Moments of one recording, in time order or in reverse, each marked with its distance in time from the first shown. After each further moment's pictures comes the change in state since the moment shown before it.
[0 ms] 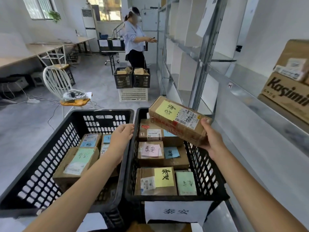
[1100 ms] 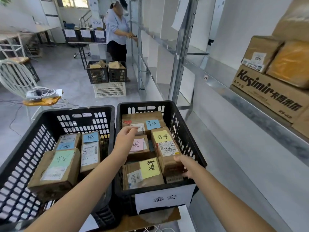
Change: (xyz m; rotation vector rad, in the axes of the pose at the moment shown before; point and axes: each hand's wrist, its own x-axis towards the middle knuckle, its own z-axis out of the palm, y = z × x) left_hand -0.005 -0.028 0.043 0.217 -0.150 -0.030; right_hand -0.041 0.095 -0.013 -0.304 0.046 0.514
